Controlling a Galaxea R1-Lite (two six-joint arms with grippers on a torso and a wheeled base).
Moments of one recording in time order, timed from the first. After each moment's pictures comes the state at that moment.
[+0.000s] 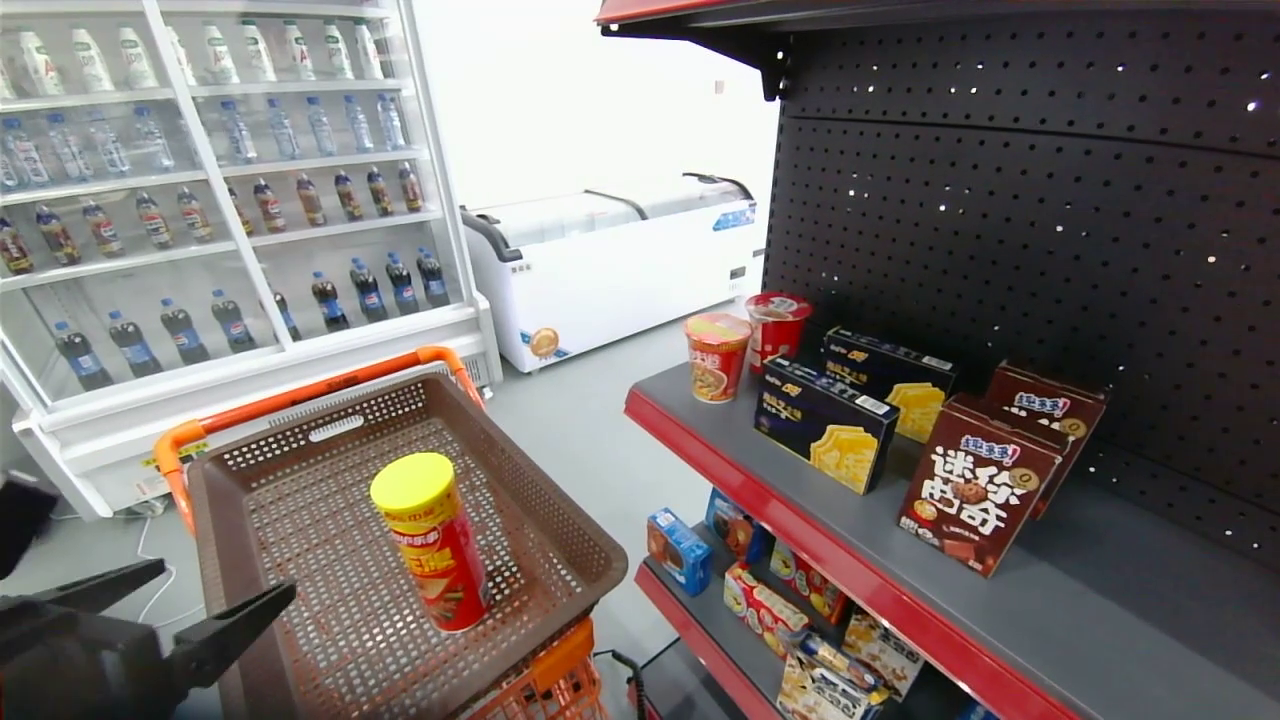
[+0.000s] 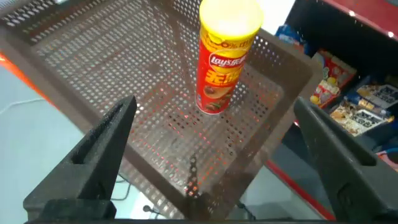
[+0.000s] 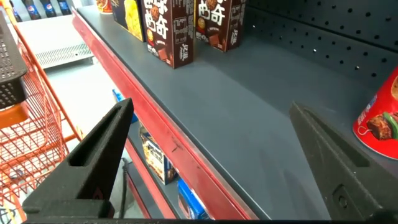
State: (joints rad) left arm -0.01 1.02 -0.31 -0.33 -0.11 -0.03; right arm 0.00 0.00 0.00 0.00 0.03 -0.01
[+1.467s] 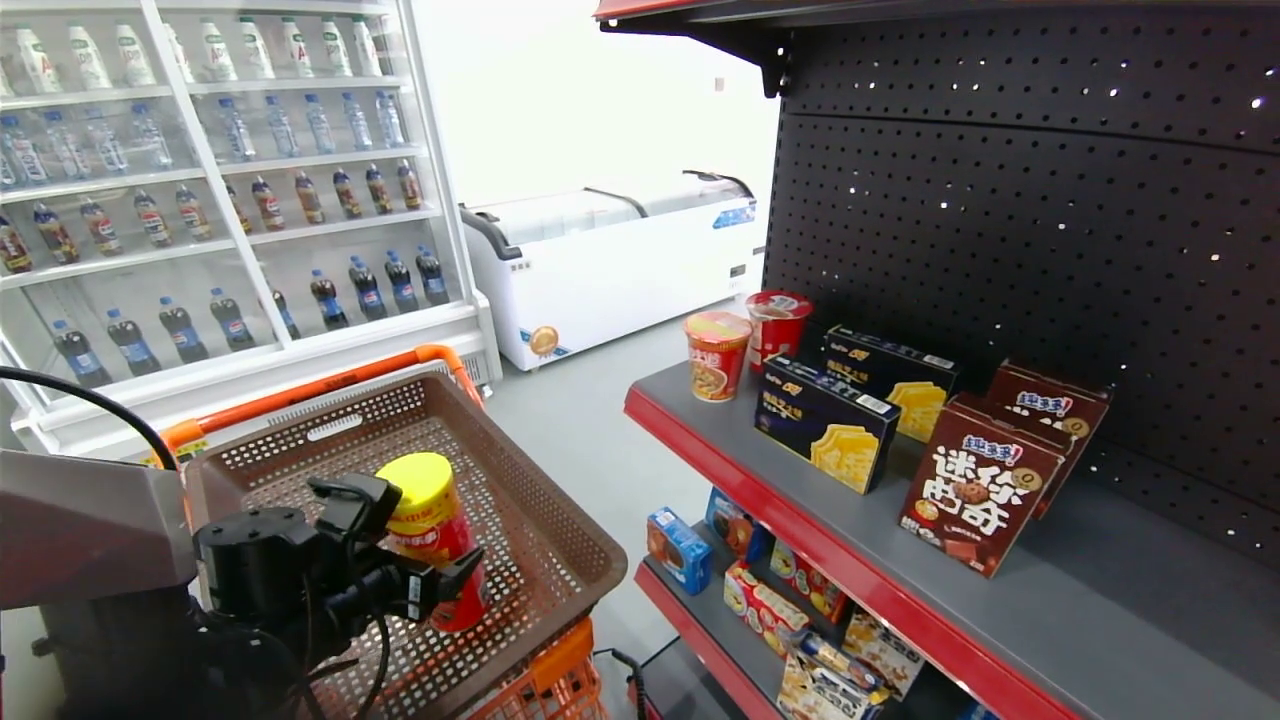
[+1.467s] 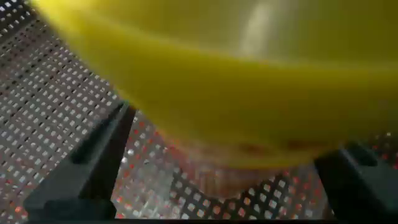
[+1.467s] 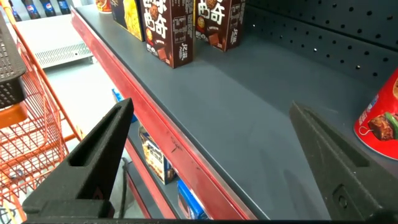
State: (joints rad) left arm -0.08 2.18 -0.23 -1.57 -0.14 0.10; right arm 0.00 0.00 0.00 0.00 0.03 -0.01
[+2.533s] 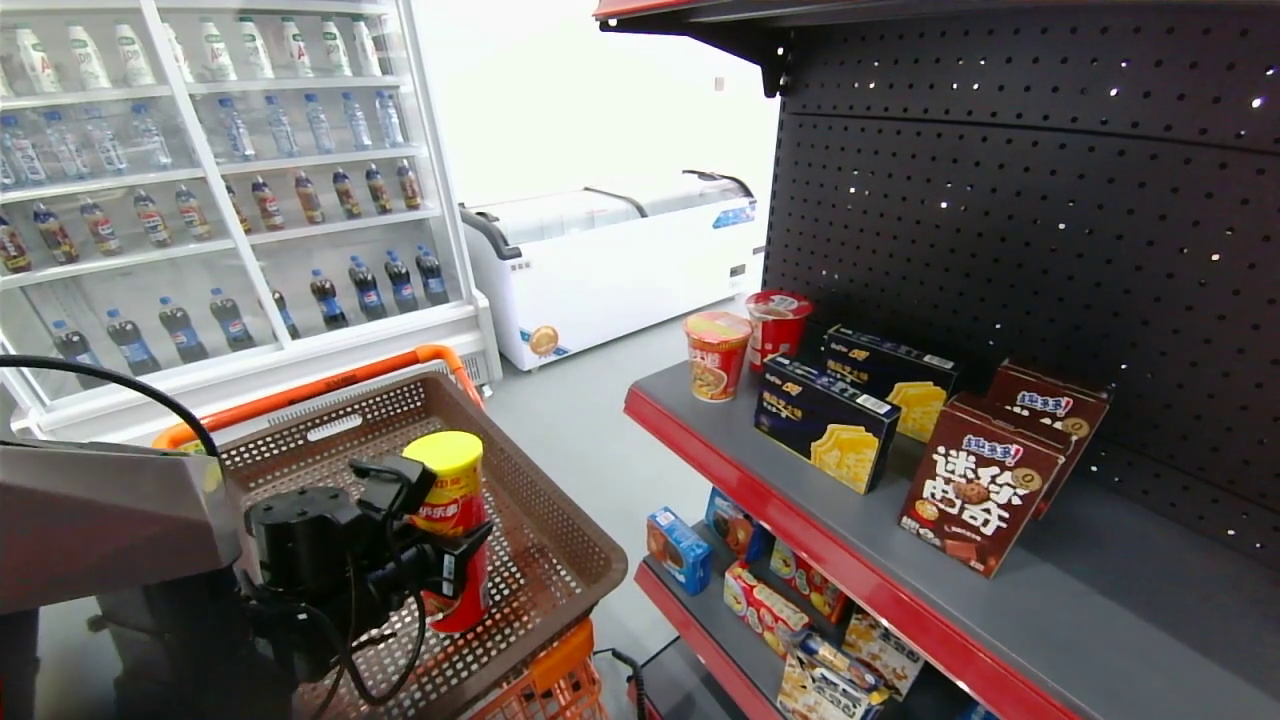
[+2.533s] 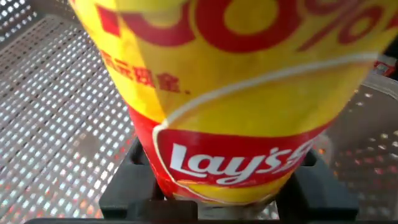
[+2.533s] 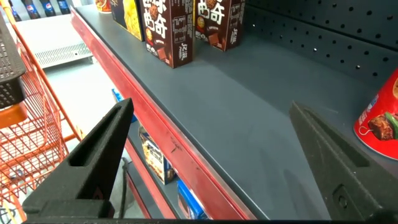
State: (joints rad) left arm -0.14 2.19 -0.34 -1.50 -0.12 0.08; right arm 0.00 0.00 0.00 0.00 0.03 -0.01
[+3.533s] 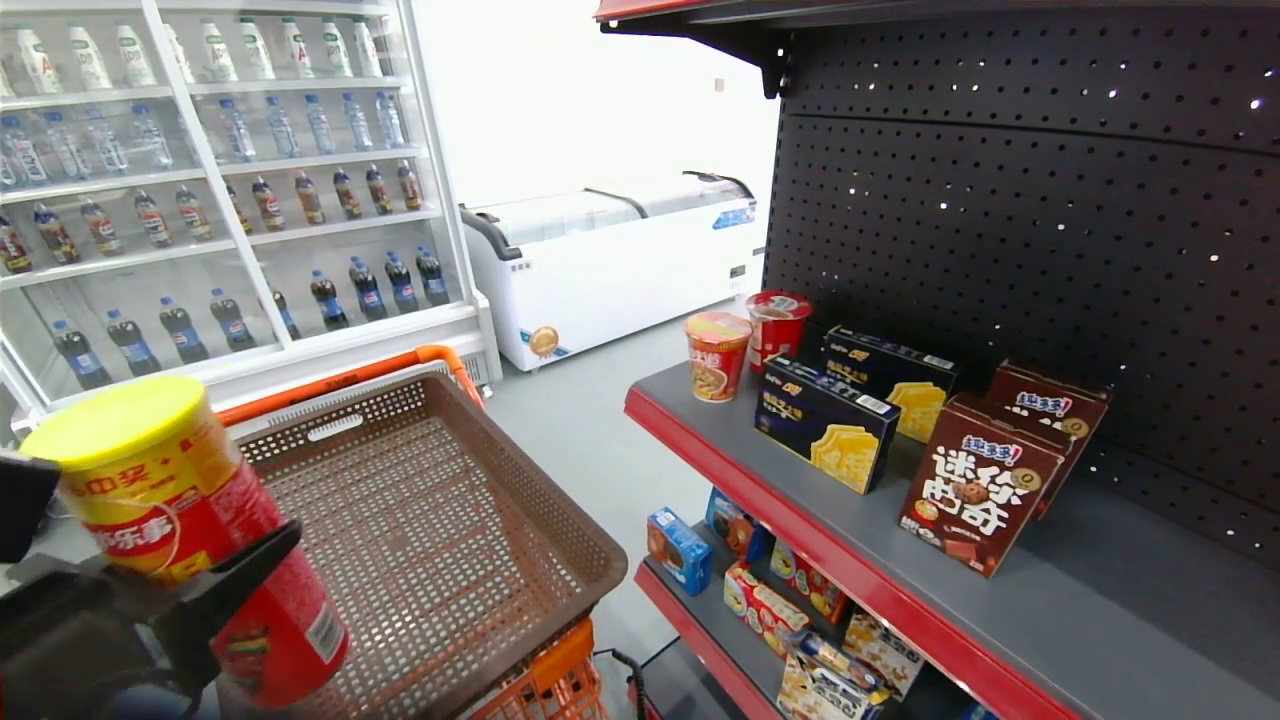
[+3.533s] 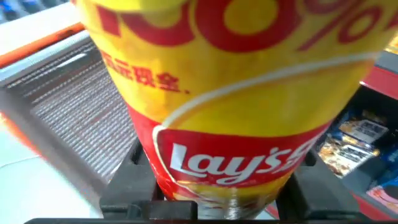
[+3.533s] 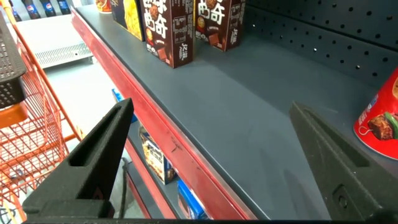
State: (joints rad) left arm -0.14 1.04 -0.20 -0.68 -0.05 -0.04; right arm 0.00 0.00 0.00 0.00 0.03 -0.01
